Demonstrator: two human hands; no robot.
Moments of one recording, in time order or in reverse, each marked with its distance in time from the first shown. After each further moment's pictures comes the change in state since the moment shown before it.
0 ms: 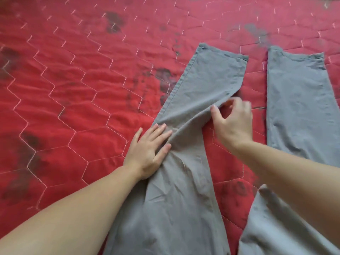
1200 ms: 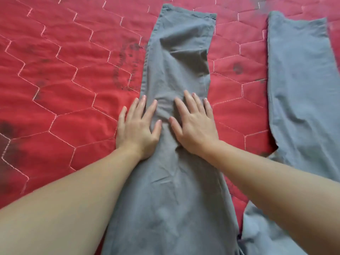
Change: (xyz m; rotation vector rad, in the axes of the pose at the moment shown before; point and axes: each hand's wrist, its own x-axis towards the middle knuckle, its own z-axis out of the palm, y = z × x) left_hand 0.003 0.003 0.011 0.184 0.092 -0.186; right_hand -0.064 0.012 0.065 -0.500 -0.350 -0.445
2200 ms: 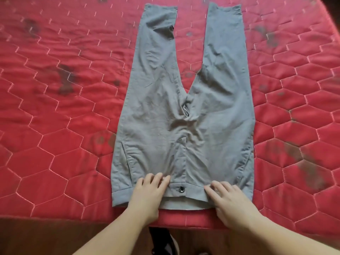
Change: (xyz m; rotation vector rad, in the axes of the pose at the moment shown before) left_hand -0.517 0.087 -0.025 0.282 -0.509 0.330; right_hand -0.581 0.000 -0.054 -0.187 -0.420 -0.158
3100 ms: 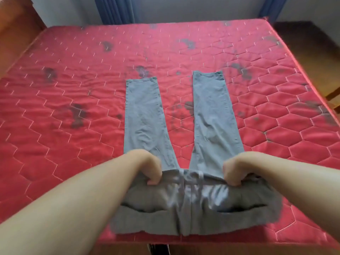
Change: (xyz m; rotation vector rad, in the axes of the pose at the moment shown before) left_hand 0.048 0.002 -0.228 0.006 -0.650 -0.070; right_hand 0.040 0.059 -0.187 0.047 -0.707 0.282
